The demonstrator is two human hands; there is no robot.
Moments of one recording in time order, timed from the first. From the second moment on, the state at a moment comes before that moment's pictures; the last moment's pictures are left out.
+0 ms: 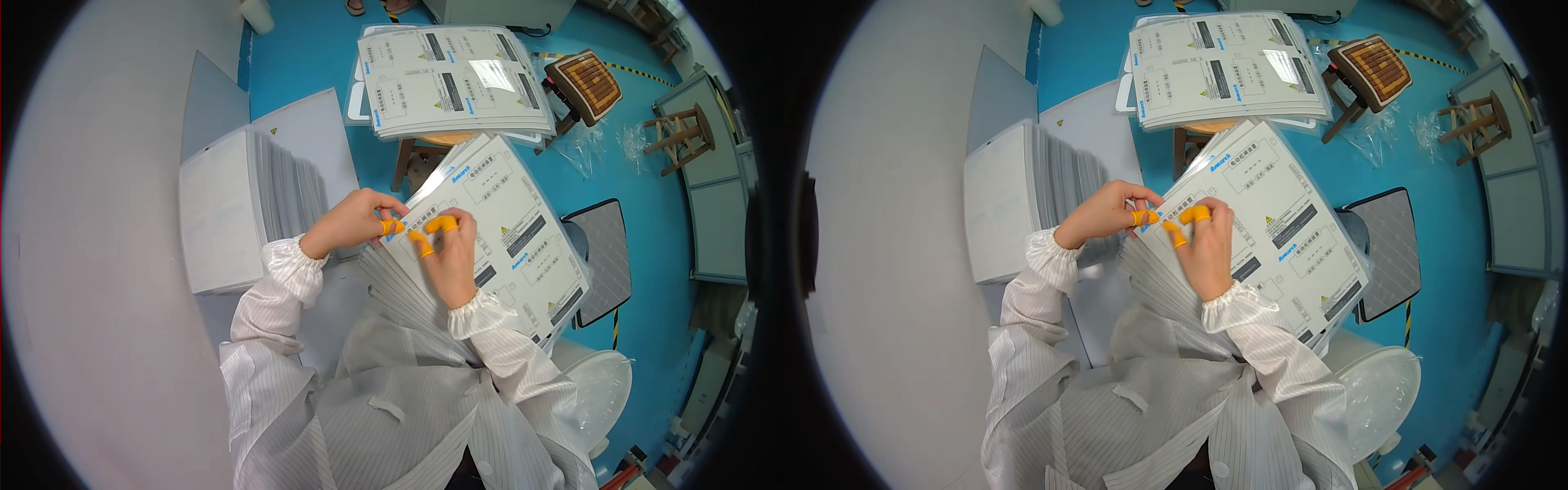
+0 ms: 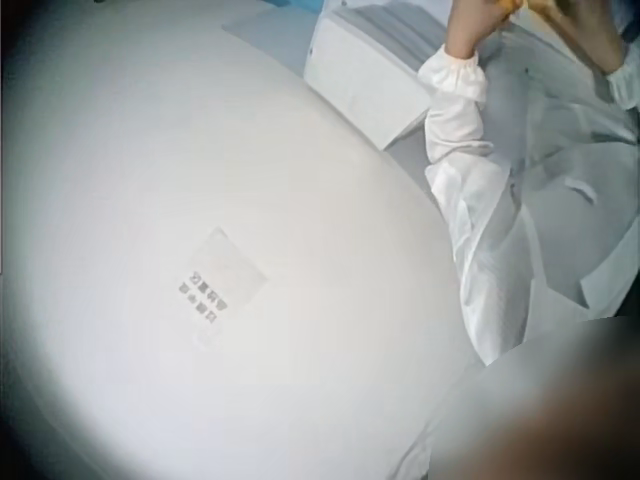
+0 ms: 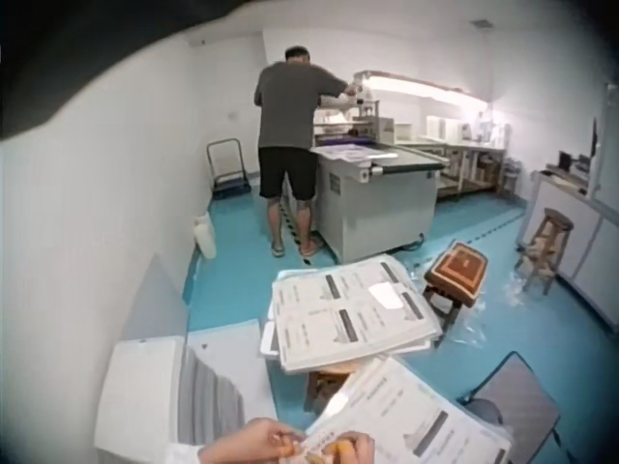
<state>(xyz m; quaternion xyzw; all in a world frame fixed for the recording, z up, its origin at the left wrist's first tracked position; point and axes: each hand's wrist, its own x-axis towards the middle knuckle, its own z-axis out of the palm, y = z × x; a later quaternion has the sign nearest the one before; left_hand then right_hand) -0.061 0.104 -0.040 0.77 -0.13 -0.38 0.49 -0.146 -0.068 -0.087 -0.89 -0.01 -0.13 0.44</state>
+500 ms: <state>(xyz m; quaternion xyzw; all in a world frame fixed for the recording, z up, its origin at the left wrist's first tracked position) -0.067 0.102 -0.031 0.79 -0.10 -0.36 0.49 -0.154 -0.052 -0.075 -0.86 -0.06 -0.12 0.50</state>
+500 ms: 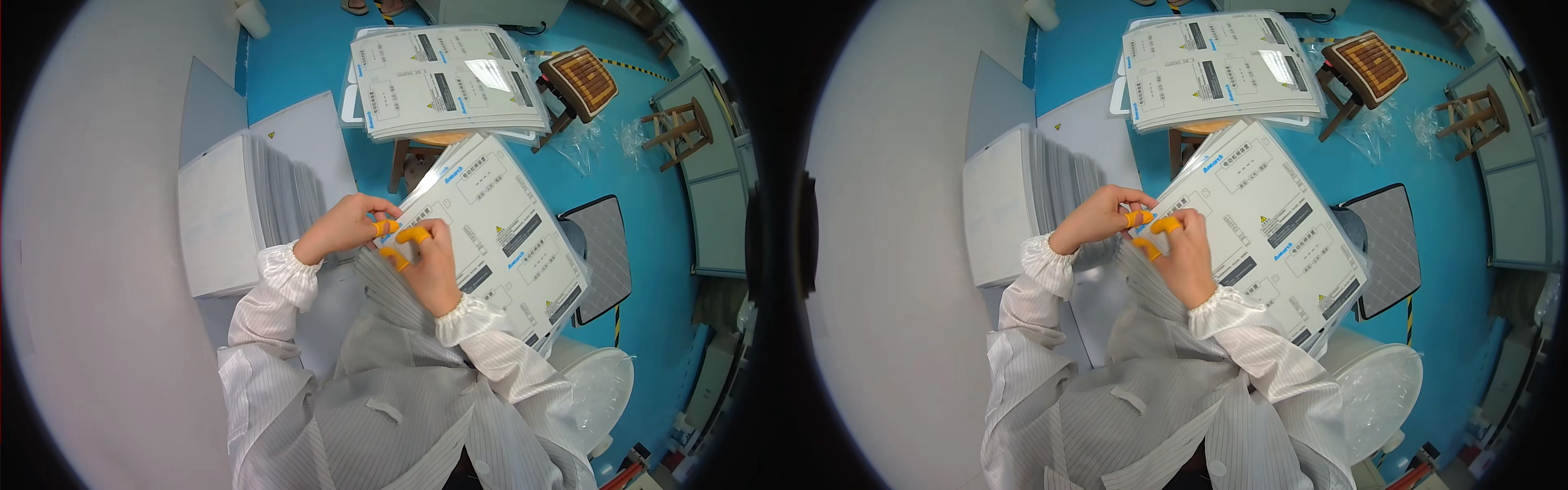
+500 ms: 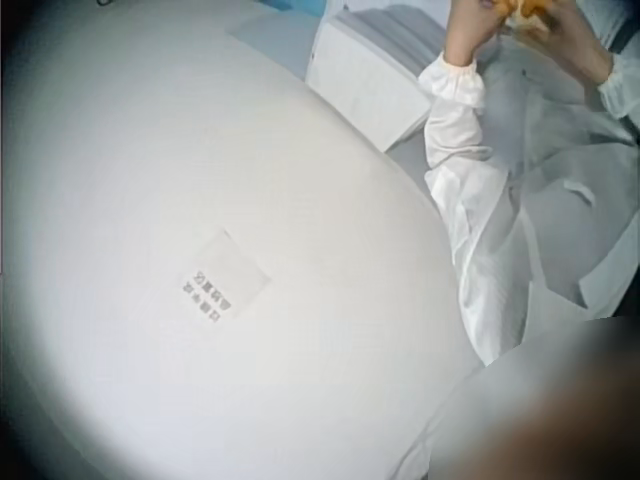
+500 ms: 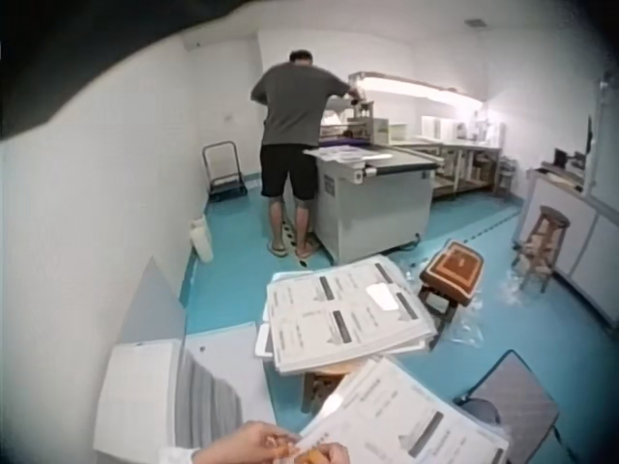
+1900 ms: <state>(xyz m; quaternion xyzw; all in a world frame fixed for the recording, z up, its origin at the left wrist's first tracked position) 0.092 0.132 -0.092 0.70 0.02 -0.14 0.70 -0.385 -0.586 -0.043 -0.38 0.15 -0.58 0.70</state>
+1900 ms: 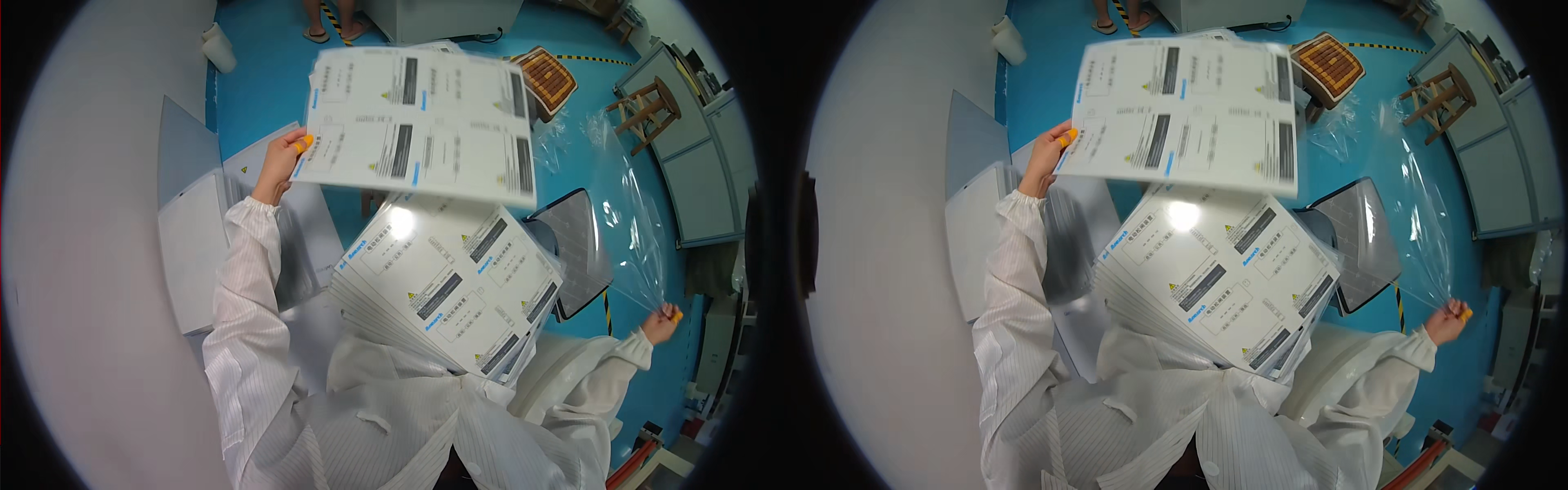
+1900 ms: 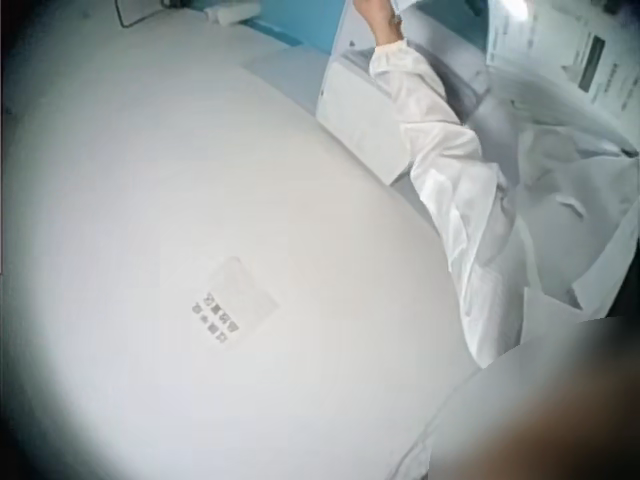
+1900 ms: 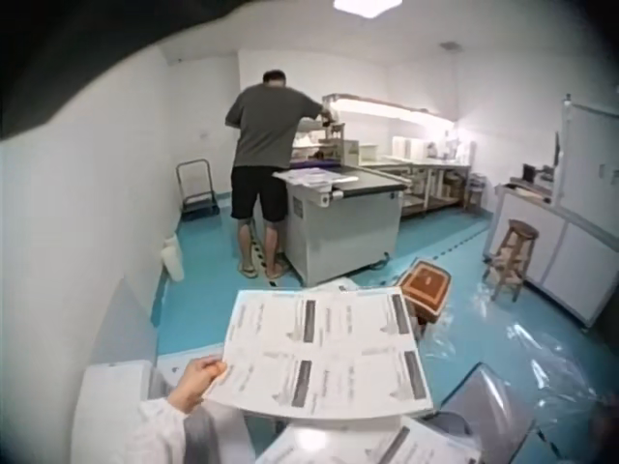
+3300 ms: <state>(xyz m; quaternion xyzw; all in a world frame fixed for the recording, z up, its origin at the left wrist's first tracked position) -0.078 0.118 -0.037 0.90 -0.18 -0.21 0.34 -0.160 -0.095 -0.065 -0.81 -0.01 -0.07 0.58</state>
